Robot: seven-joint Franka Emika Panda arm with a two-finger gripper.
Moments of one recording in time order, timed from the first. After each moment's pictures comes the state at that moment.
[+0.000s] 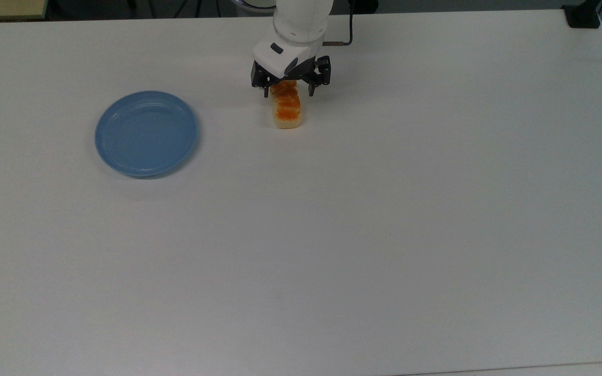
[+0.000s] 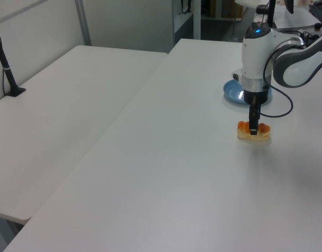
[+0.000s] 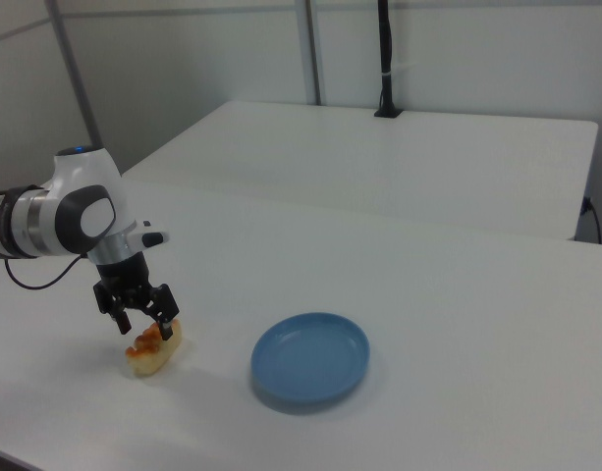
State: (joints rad) arm 0.11 0.00 0.08 -2.32 -0.13 2.24 0.15
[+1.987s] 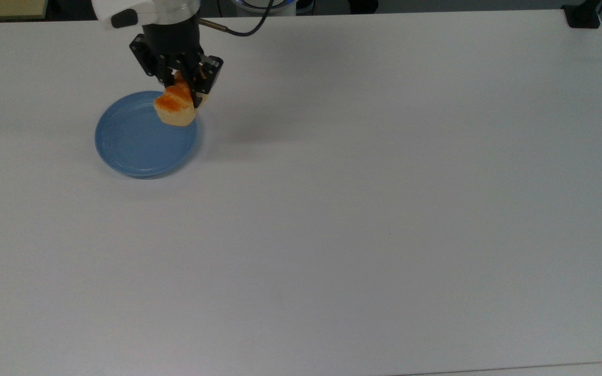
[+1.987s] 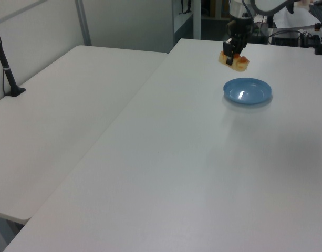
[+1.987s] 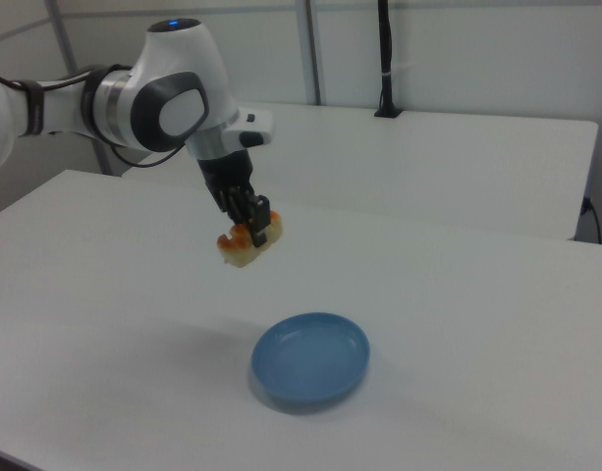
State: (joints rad) arm -0.16 0.06 0.02 -1.84 -0.05 2.04 0.22
